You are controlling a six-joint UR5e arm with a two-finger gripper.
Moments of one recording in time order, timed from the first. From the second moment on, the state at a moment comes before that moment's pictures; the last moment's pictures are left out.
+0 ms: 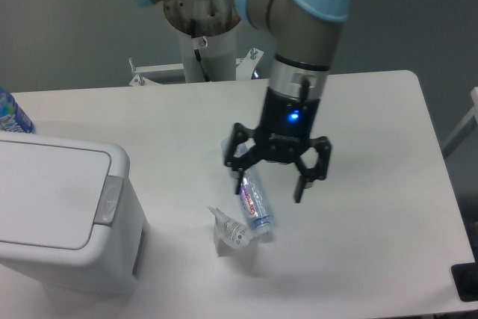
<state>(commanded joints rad) 2.44 -1.81 -1.52 -0.84 1.07 0.36</state>
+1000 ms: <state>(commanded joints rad) 2.27 -1.83 -1.50 -0.84 1.07 0.21</state>
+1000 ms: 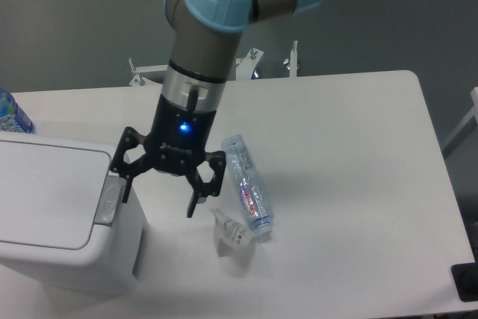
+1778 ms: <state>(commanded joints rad) 2.27 -1.84 -1.51 -0.84 1.08 0.22</state>
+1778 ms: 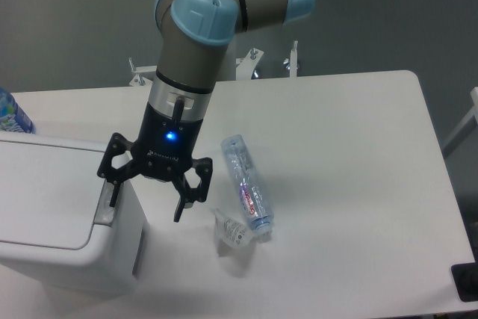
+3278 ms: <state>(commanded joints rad) 2.37 -1.82 -1.48 -0.83 1.20 0.24</state>
